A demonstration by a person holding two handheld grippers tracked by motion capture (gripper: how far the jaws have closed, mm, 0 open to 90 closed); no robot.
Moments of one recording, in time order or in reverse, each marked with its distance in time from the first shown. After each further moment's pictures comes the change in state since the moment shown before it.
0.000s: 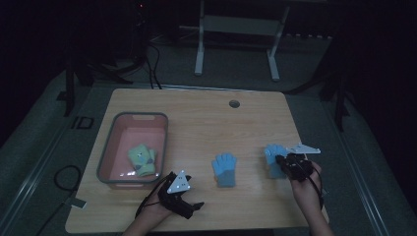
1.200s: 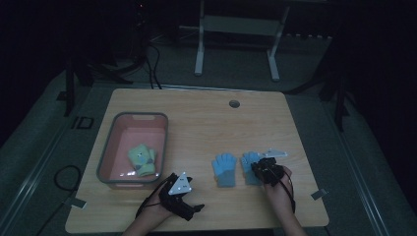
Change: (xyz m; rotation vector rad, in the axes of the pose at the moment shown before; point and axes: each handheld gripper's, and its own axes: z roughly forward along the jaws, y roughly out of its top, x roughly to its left) left arm -0.003 -0.001 0.002 0.013 -0.018 0.017; right arm 0.063 -0.005 0.050 0.097 0.062 0.013
